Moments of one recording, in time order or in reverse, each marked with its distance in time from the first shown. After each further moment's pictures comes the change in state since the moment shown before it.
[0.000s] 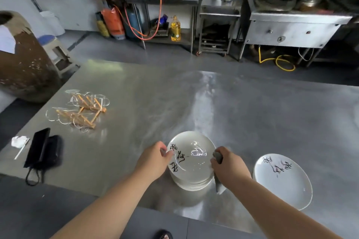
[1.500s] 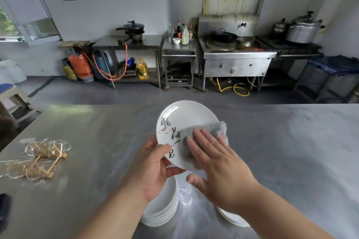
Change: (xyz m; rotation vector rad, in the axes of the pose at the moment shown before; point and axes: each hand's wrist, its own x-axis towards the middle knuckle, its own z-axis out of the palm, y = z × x) left_hand -0.110 0.220 -0.075 -1.431 -0.465 0.202; right_hand -0.114 -0.037 -0.184 -0.593 0.275 -0.670
